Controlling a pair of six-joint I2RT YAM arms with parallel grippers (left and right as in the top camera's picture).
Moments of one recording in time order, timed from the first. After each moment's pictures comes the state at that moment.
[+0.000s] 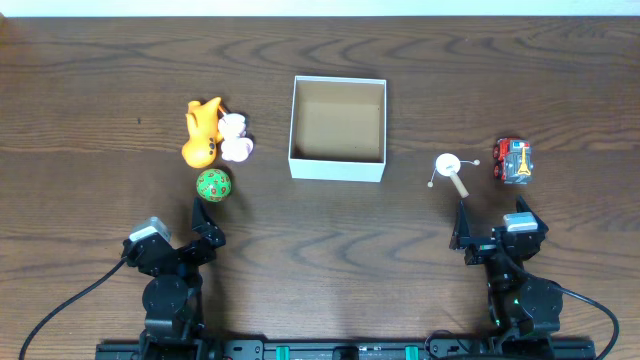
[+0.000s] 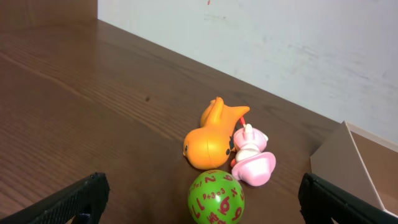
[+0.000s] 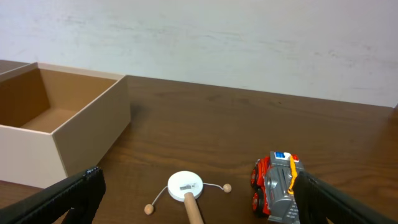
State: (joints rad) left arm -0.09 0.02 0.08 -0.24 -0.33 -0.38; right arm 0.07 0.01 0.01 -0.07 -0.01 -0.04
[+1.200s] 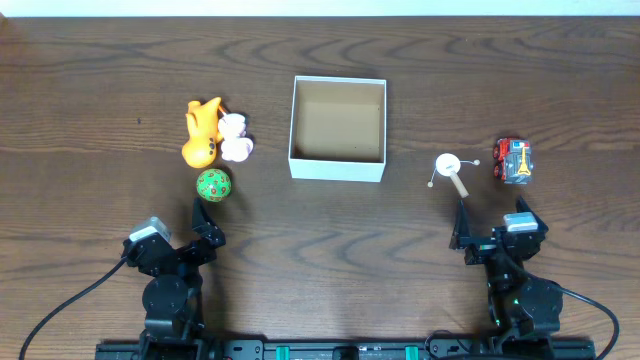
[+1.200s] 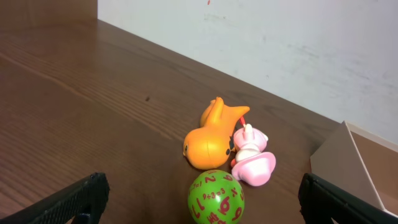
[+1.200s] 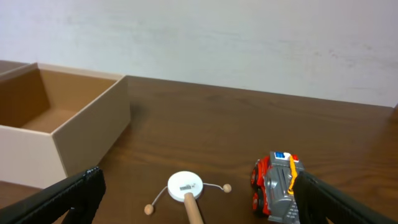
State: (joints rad) left arm -0.09 0.02 0.08 -0.24 -0.33 -0.38; right arm 0.07 0.01 0.01 -0.05 0.00 -0.02
